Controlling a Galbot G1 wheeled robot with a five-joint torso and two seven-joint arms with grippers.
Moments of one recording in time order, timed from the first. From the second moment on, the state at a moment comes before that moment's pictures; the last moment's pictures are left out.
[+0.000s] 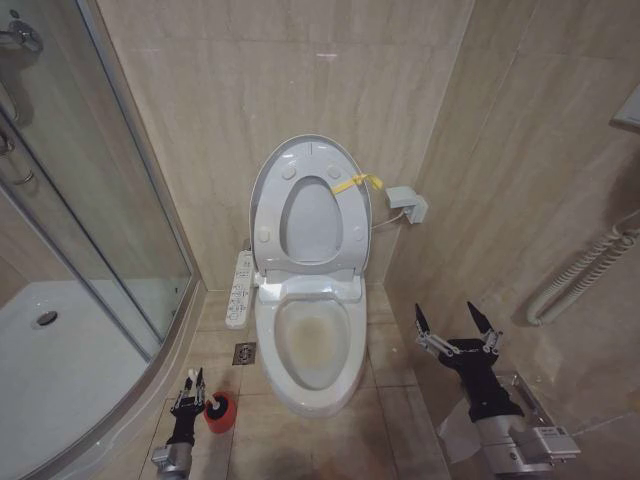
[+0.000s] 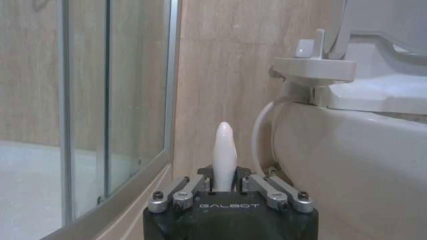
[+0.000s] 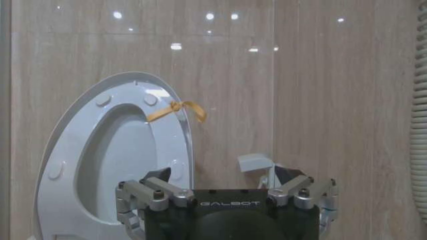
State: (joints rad) left arm 1.07 -1.36 -0.53 -0.79 -0.42 -0.82 0.22; right arm -1.77 1.30 0.64 2.40 0.25 0.08 0.13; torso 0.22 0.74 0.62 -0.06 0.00
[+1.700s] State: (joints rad) left arm 1.24 -1.35 -0.57 -1.04 -0.29 -0.82 0.12; right arm -1.77 1.30 0.64 2.40 0.25 0.08 0.13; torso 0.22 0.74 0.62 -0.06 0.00
